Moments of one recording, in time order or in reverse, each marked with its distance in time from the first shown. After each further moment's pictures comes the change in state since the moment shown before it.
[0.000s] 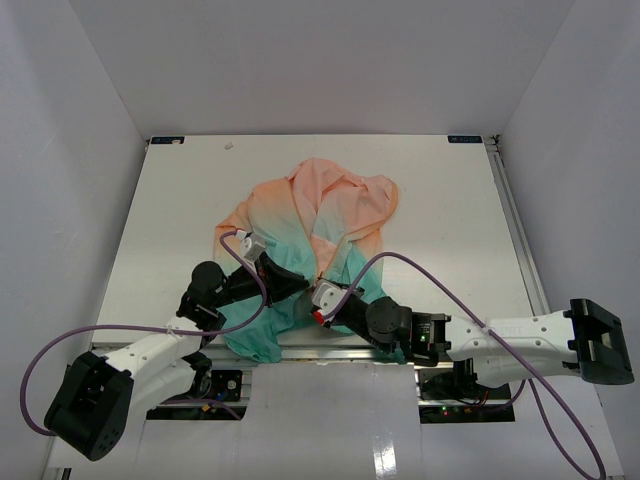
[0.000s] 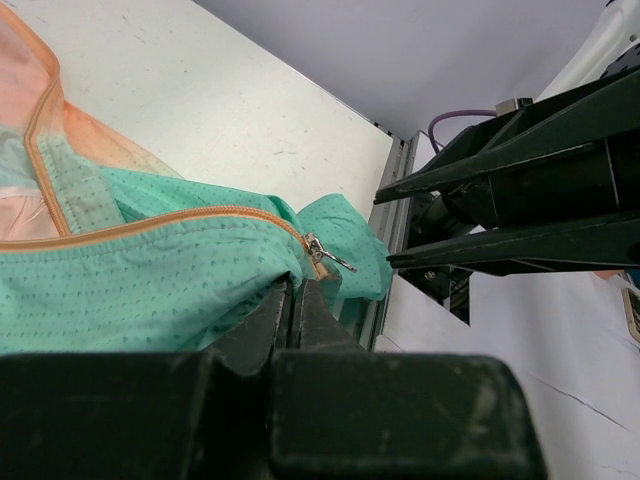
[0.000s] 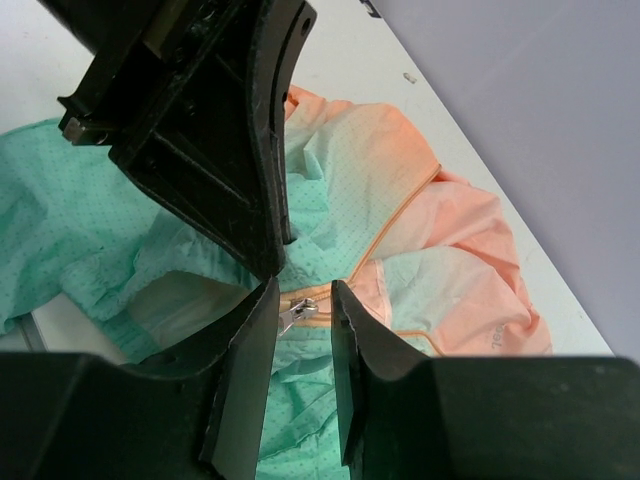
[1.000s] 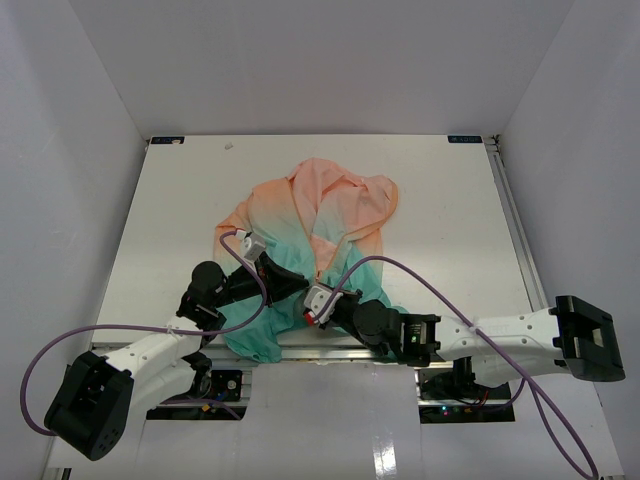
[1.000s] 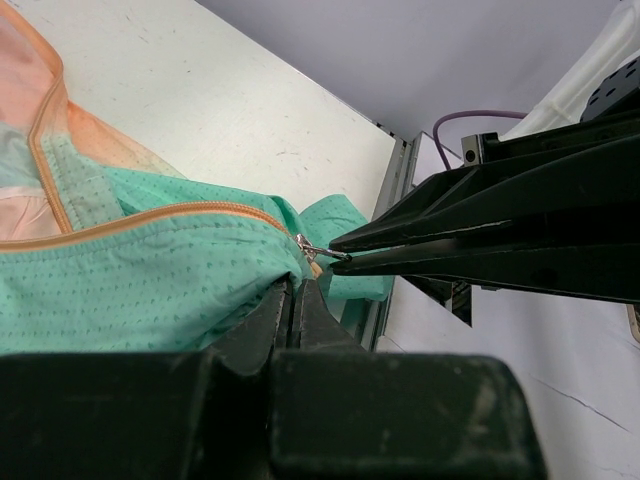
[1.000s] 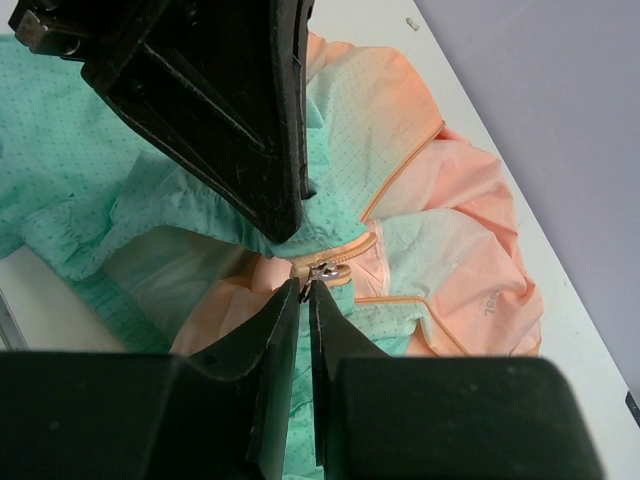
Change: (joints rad) left arm 0.000 0.002 0.000 0.000 0.002 0.001; right arm 0.000 0.072 -0.008 -0.029 0.055 -0.012
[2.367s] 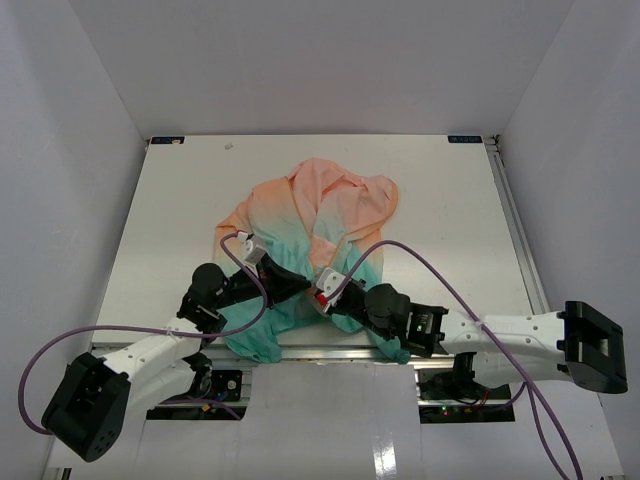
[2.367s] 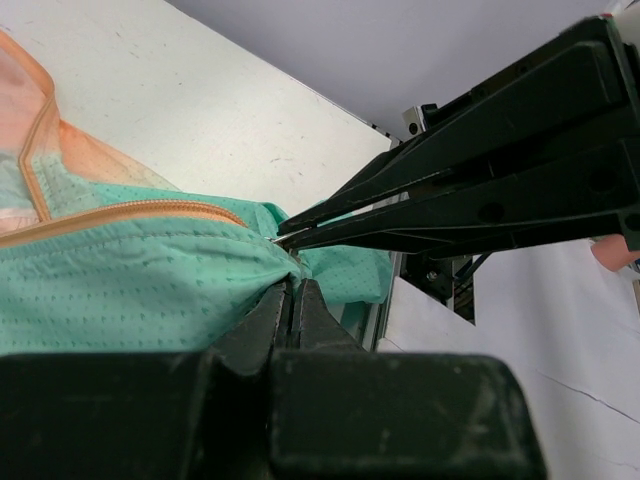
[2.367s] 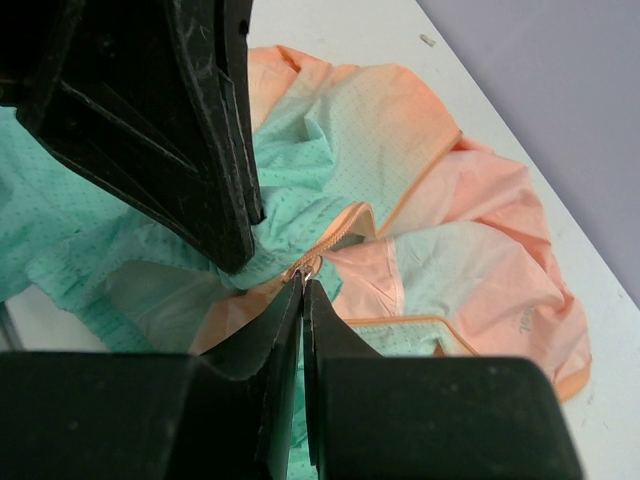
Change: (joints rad) left arm -0.033 -0.017 0.000 0.007 -0.008 0.024; right arm -0.129 -0.029 -0.026 0.052 -0.159 0.064
